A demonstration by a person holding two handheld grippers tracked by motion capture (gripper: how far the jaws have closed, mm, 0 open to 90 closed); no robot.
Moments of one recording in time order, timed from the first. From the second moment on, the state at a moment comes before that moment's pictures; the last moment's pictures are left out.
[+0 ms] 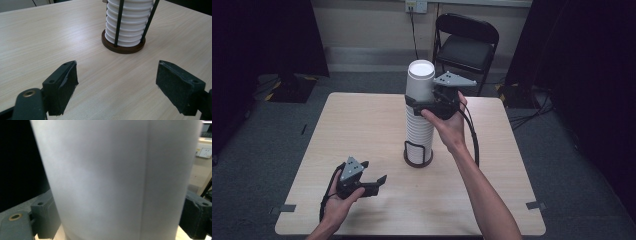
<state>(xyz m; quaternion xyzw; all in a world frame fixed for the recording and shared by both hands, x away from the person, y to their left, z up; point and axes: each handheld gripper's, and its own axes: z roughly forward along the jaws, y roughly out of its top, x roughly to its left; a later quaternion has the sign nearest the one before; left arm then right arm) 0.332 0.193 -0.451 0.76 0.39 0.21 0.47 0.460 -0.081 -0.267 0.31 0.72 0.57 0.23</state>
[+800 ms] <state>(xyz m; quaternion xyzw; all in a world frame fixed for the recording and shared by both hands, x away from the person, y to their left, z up) 0.332 0.191 -0.452 0.77 0.39 0.21 0.47 0.460 -0.081 -0.264 0.31 0.73 0.57 0.24</state>
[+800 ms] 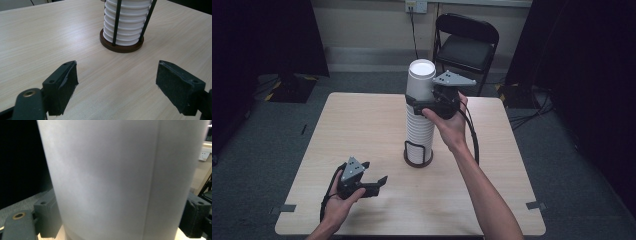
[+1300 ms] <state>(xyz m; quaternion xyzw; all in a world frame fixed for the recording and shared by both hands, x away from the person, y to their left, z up) 0.332 0.190 -0.452 0.77 0.39 0.21 0.47 0.457 -0.083 -0.242 0.30 0.70 0.61 0.24</state>
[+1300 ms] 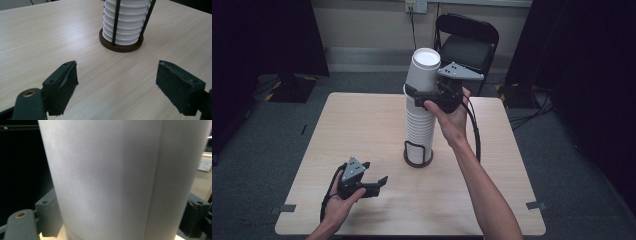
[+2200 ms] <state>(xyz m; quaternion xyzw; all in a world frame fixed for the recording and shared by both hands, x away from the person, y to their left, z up) 0.332 0.190 -0.453 0.77 0.39 0.21 0.47 0.446 -0.085 -0.210 0.29 0.66 0.65 0.24</state>
